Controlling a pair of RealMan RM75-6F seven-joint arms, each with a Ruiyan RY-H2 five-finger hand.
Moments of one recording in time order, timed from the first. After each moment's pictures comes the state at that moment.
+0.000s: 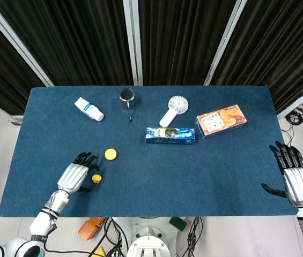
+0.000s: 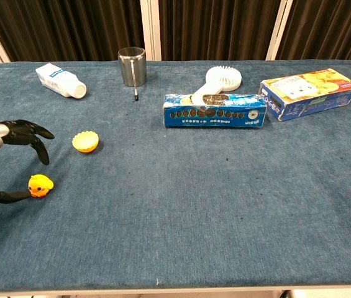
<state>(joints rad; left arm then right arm) -0.34 -1.48 -0.03 -1.55 1.43 1.08 0.22 0.10 -1.06 0.04 -1.68 -1.57 1.49 0.01</state>
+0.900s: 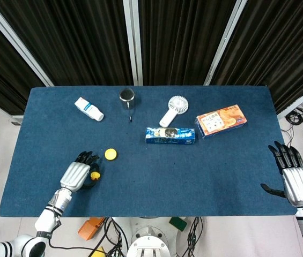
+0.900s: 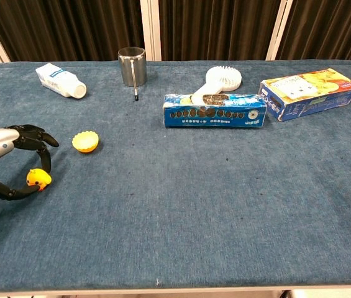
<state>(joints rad) -0.37 -1.54 -0.02 -1.48 1.40 1.10 0.20 0.10 -1.05 0.04 -1.70 -1.57 1.48 -0.01</state>
